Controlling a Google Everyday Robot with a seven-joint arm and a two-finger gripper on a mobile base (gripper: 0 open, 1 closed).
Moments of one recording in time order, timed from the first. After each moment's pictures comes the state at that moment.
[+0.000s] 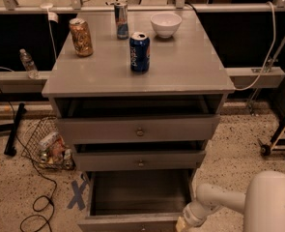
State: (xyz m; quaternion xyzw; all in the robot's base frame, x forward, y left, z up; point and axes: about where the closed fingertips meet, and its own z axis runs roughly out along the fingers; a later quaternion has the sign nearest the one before) arm 0.413 -0.178 0.170 0.13 -0.96 -0.23 0.08
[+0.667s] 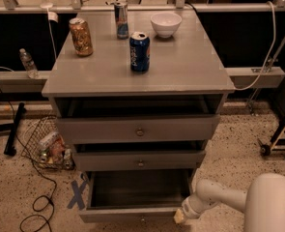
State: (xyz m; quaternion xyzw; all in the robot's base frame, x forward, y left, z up) arm 0.452 -0.176 0.168 0.16 -0.96 -0.23 0.02
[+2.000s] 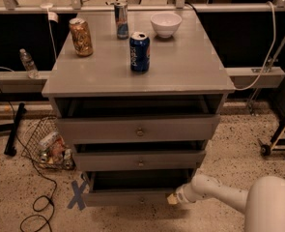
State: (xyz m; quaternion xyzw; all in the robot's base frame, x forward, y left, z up) arm 0.537 -0.149 0.175 0.20 -0.95 -0.23 -0.12
